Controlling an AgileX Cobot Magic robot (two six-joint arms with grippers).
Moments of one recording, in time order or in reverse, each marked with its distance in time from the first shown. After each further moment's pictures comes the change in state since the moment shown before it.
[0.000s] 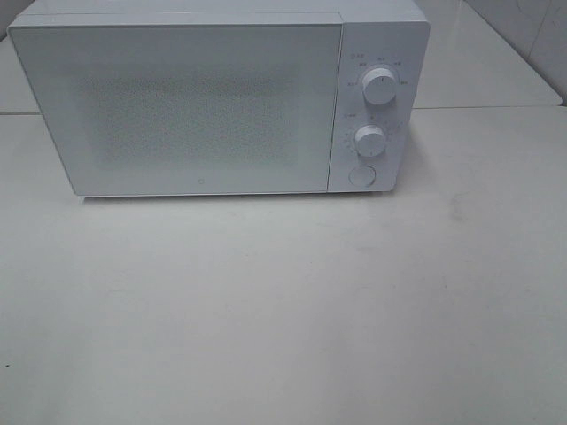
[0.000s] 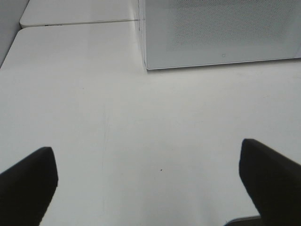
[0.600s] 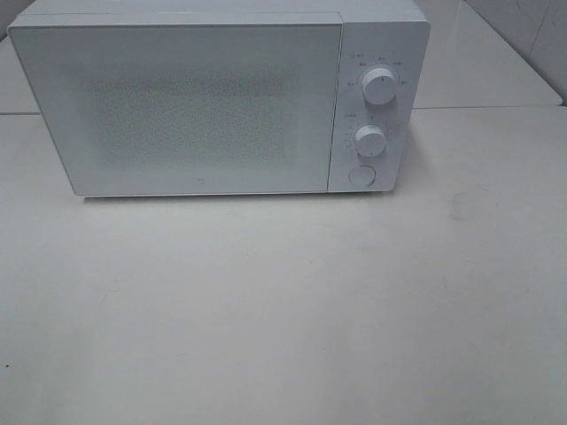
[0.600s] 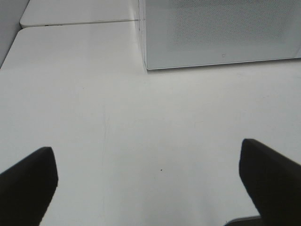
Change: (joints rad) left arm 0.000 0.000 0.000 0.000 0.000 0.000; right arm 0.000 0.002 -0.006 0.000 -0.010 0.001
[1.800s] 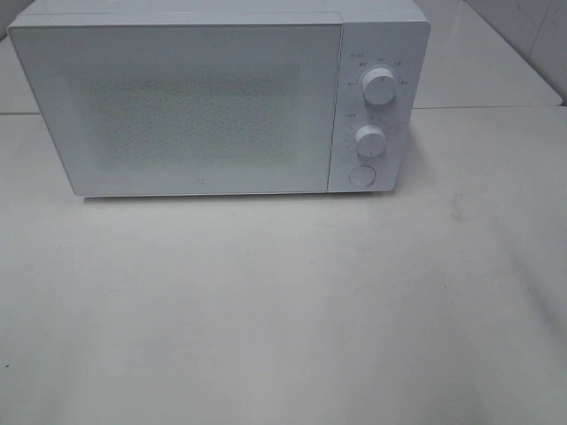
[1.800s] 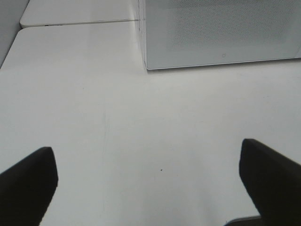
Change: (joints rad) left arm 0.000 0.000 0.000 0.000 0.000 0.000; right arm 0.000 0.679 0.131 -0.001 -1.011 0.003
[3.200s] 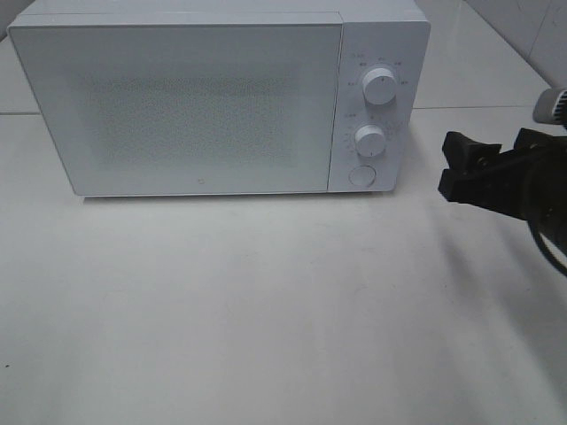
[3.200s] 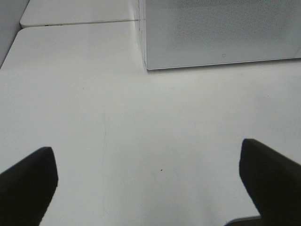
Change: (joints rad) left arm 0.000 0.000 0.000 0.000 0.000 0.000; right arm 0.248 0.816 0.153 0.429 -1.156 -0.180
